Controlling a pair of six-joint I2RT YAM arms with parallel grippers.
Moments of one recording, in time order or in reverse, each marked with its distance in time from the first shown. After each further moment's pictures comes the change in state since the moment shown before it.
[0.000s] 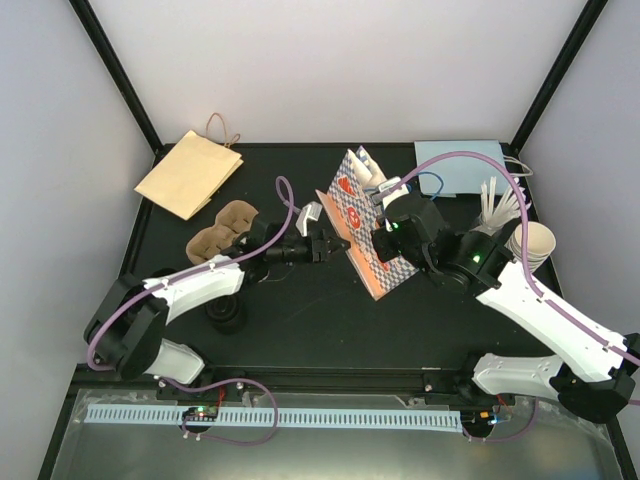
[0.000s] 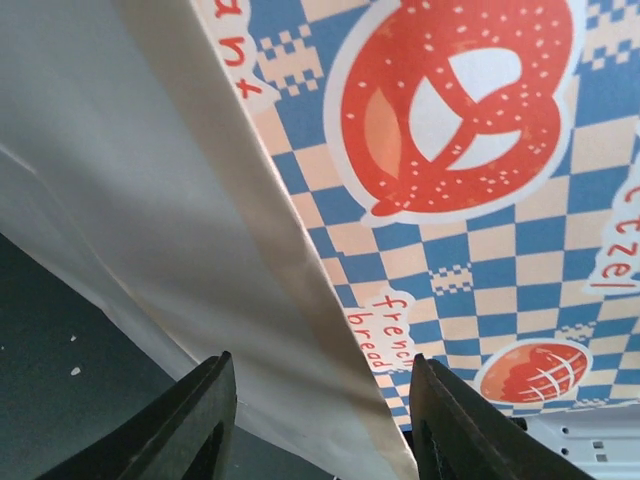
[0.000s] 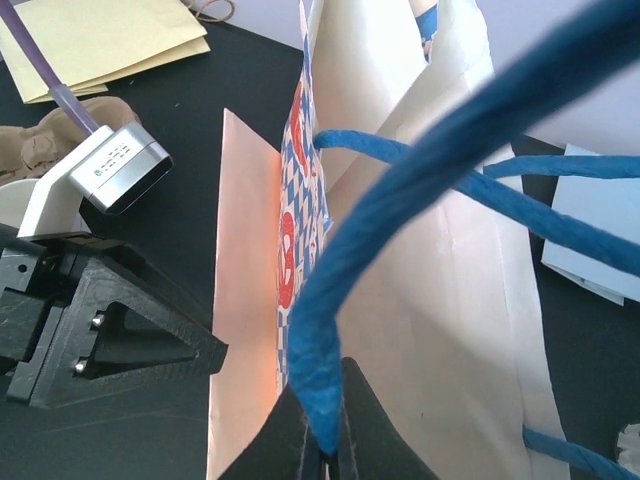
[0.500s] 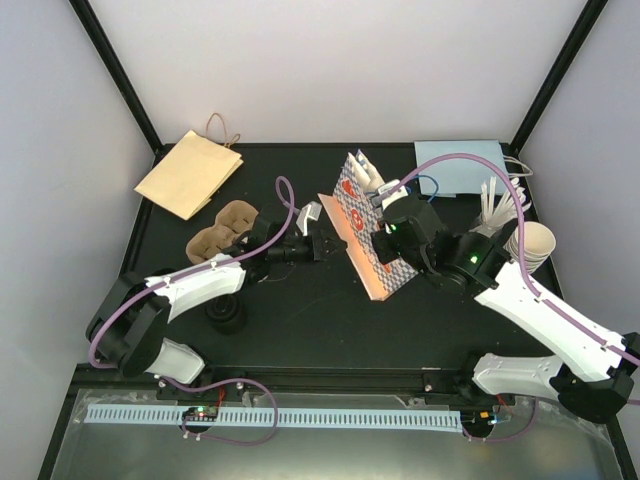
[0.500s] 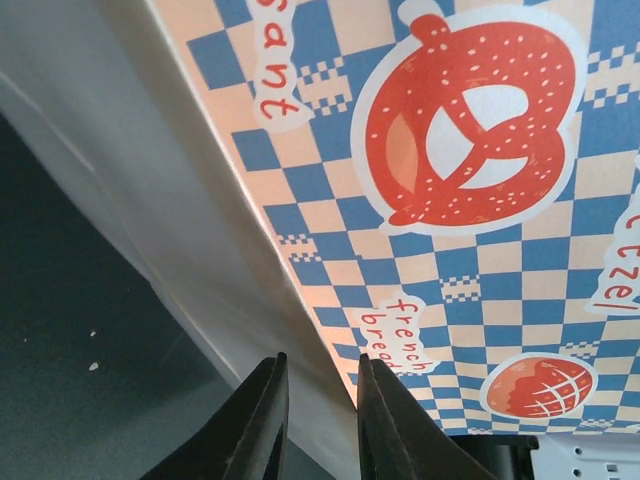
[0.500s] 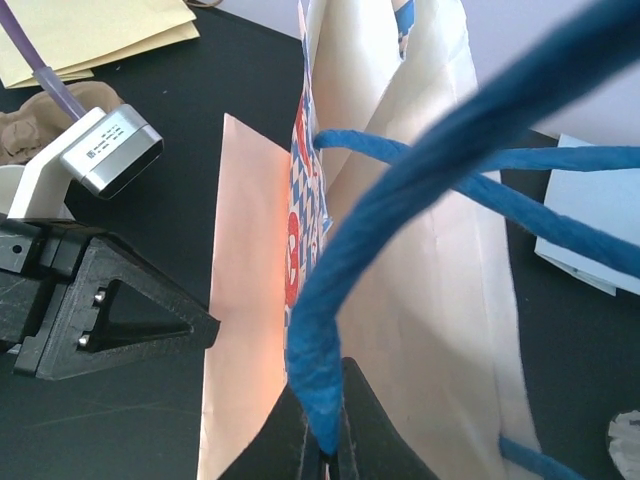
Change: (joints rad) left arm 0.000 0.020 0.015 -0.020 -0.031 -0.023; right arm 0.000 -0.001 -0.020 0.000 0.006 -0.001
